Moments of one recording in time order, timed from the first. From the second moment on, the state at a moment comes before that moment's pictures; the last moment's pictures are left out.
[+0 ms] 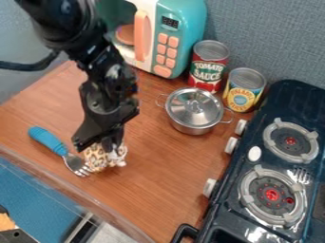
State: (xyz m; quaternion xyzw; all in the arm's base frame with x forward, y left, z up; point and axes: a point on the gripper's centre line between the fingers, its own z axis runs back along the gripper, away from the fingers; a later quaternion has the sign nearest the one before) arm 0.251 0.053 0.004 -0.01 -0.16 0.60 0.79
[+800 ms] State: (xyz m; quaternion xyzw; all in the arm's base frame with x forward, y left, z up) arm 0.258 0.061 0.028 -0.01 -0.16 0.59 0.79
